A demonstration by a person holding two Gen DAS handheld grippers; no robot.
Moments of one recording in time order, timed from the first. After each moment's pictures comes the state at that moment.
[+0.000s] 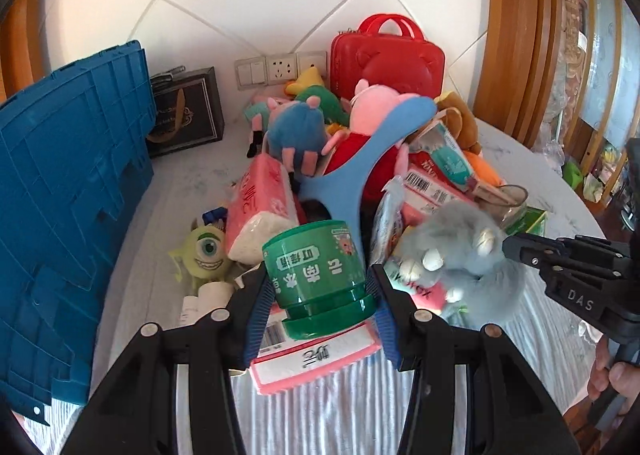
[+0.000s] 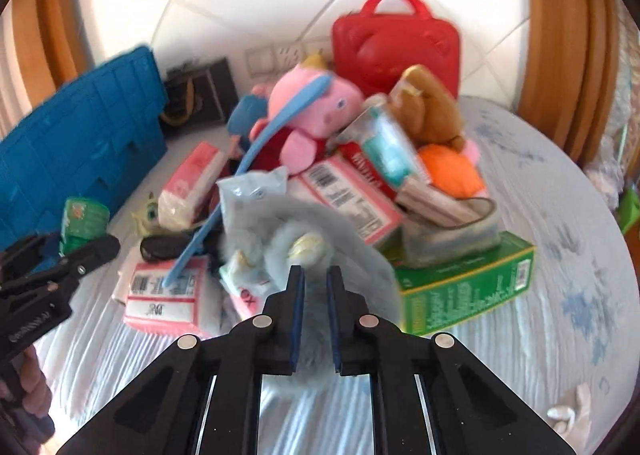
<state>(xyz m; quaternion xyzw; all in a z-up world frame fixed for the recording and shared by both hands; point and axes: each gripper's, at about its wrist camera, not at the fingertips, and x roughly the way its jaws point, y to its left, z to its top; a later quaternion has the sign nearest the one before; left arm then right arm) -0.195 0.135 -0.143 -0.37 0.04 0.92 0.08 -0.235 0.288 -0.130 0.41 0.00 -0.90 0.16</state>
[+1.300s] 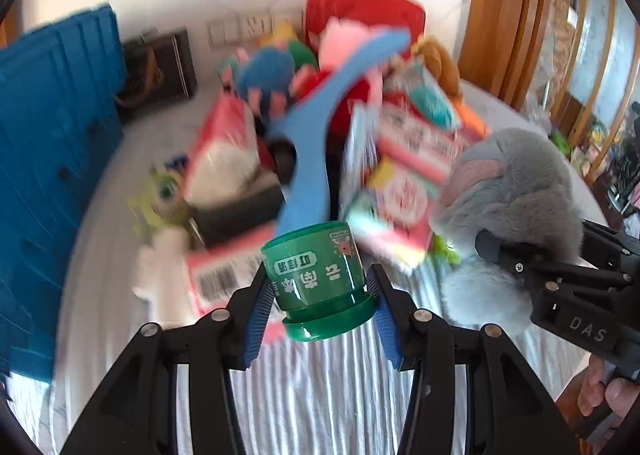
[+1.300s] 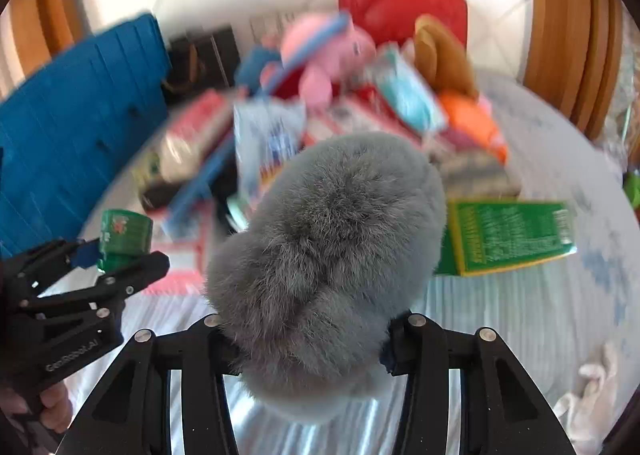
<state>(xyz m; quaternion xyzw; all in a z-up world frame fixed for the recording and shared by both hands) -0.180 0.152 -0.183 -0.40 0.04 0.91 0.11 -0.183 0.297 -0.155 0.41 0.00 -0.90 0.16</state>
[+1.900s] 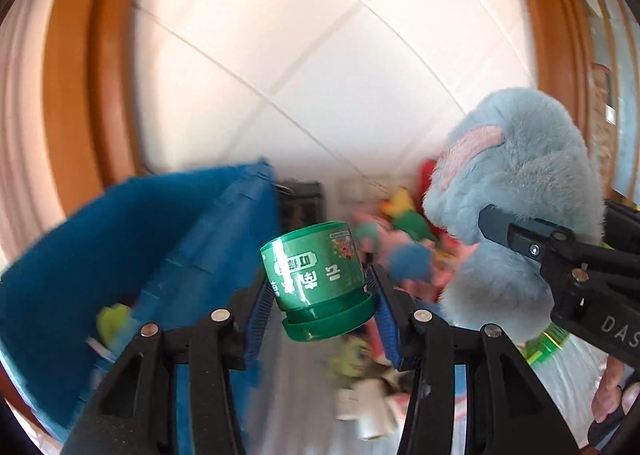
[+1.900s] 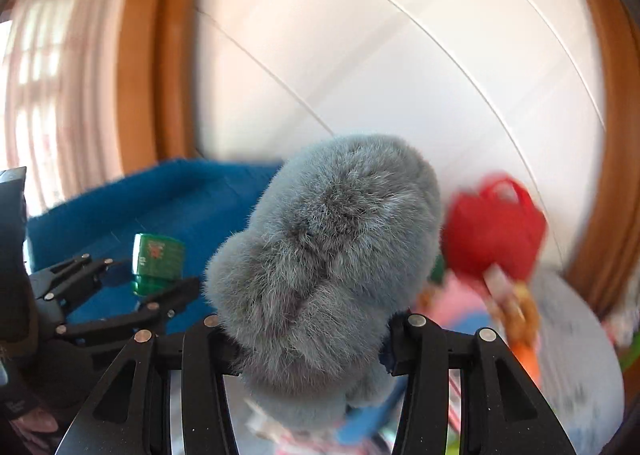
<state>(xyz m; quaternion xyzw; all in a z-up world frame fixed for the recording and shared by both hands) -0.167 -0.034 0.011 -0.20 0.03 0.98 -0.02 -0.177 0.093 0.062 0.17 0.06 -0.94 0.27</state>
